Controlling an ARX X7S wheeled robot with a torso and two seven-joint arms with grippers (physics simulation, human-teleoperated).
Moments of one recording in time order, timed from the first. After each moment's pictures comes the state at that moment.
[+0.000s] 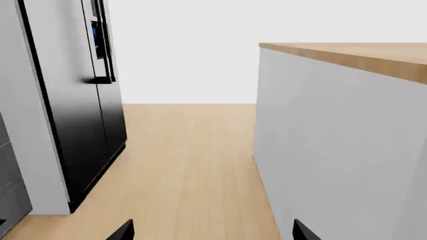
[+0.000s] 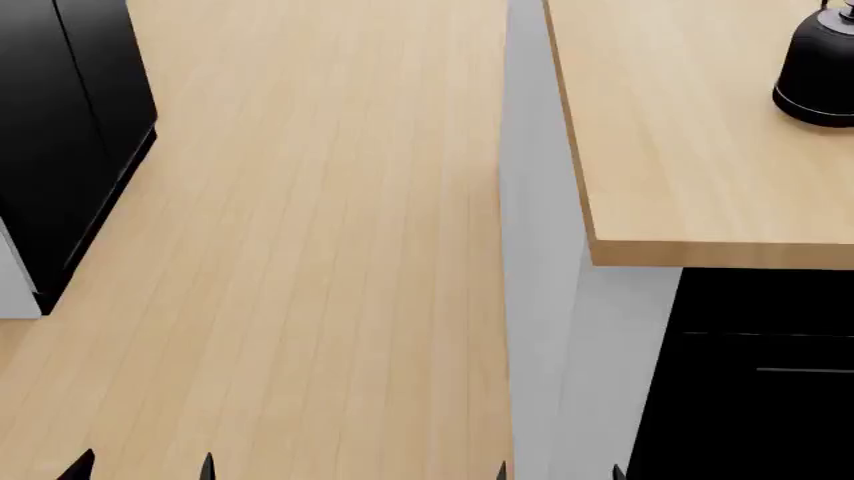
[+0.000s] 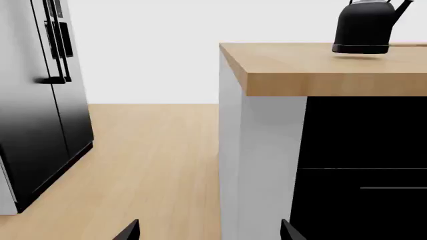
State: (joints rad) left arm 0.00 0.00 0.00 0.00 0.00 0.00 0.00; right arm 0.00 0.00 0.00 0.00 0.00 0.00 0.00
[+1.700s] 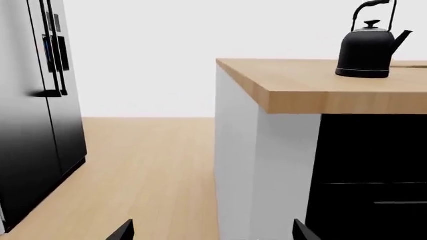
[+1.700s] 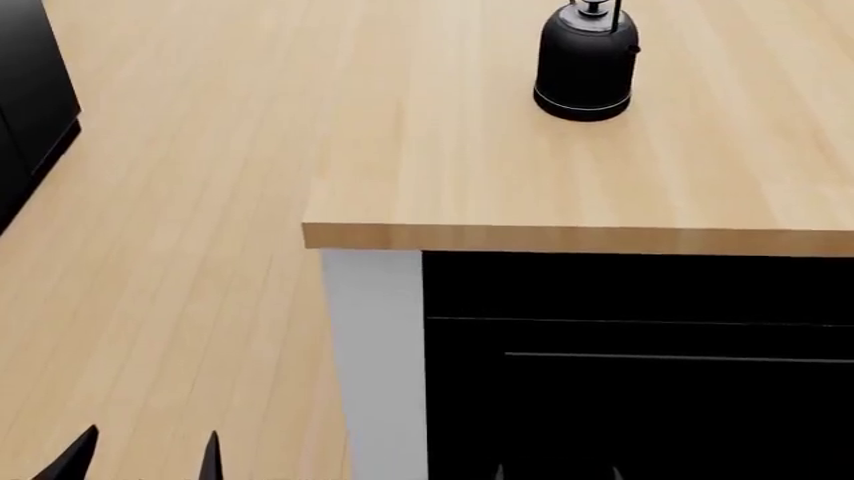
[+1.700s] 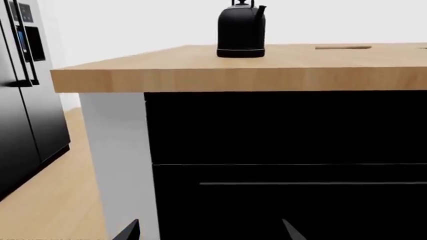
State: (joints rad) left arm -0.02 -0.15 0.18 0.04 -0.15 0.02 -0.15; right arm -0.01 0.17 -0.19 -0.04 0.17 -0.03 0.19
